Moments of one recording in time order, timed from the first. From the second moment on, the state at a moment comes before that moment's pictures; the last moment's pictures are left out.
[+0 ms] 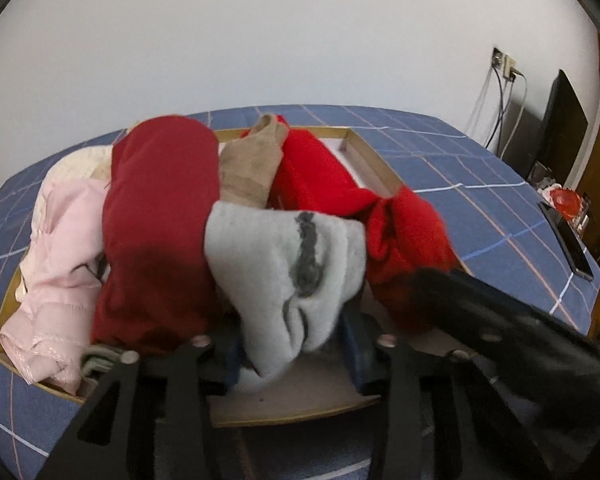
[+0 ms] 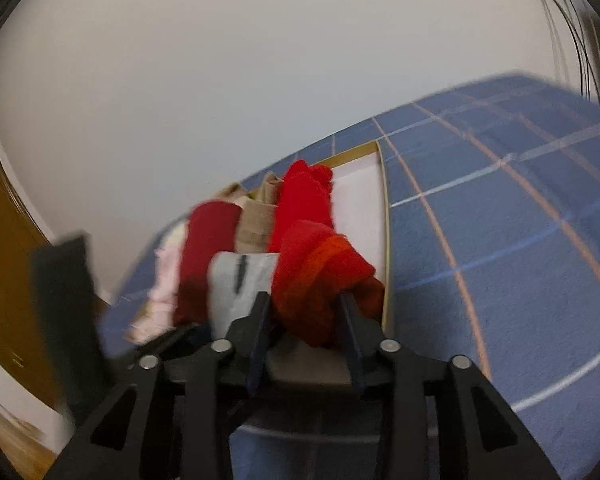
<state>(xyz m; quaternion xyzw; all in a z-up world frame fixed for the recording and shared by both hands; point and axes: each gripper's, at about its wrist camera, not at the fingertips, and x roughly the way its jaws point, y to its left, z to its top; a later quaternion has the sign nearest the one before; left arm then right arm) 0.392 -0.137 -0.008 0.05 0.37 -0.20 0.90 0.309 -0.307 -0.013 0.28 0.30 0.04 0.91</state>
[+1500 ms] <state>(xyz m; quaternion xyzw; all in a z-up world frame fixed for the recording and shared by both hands) 0.224 -0.082 -0.002 0.17 0.28 -0.19 0.93 0.084 -0.274 -0.007 0.32 0.26 0.03 0.91</state>
